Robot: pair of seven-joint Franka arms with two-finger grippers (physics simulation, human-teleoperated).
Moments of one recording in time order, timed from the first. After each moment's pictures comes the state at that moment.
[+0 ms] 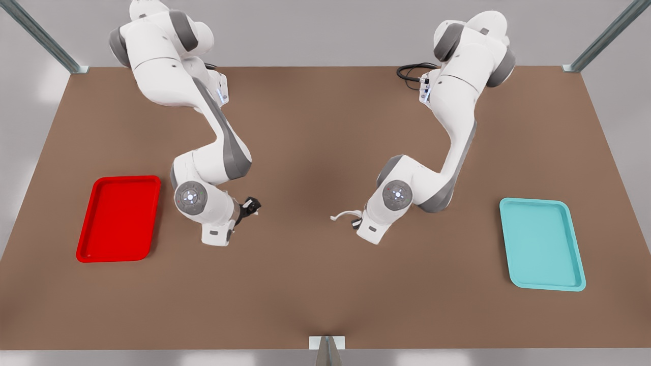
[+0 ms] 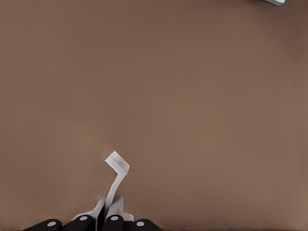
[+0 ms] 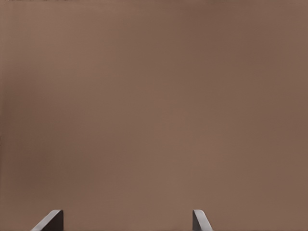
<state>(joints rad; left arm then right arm) -0.40 0.74 -0.21 -1.24 0.03 1.97 -0.88 0.33 0.56 0.08 -1.36 0.10 1.86 -0.31</state>
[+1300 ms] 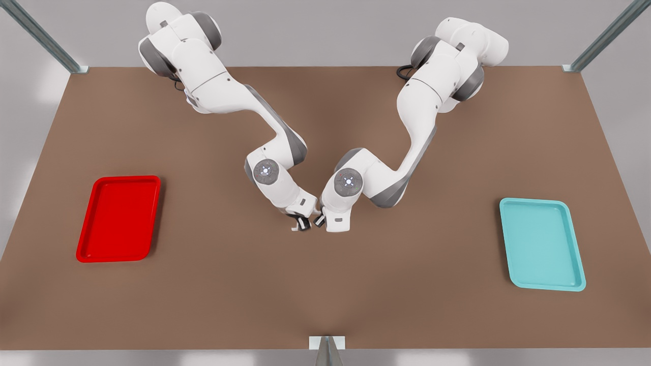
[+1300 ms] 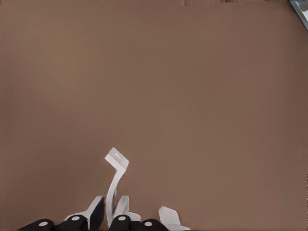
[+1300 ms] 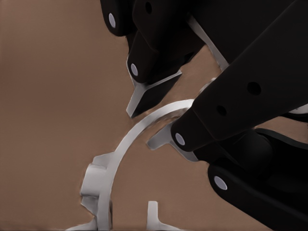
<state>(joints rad) -0.55 0.89 -0.22 -1.02 0.01 1.97 -1.56 0.53 0.65 0.11 -1.57 0.12 2.47 -1.38</state>
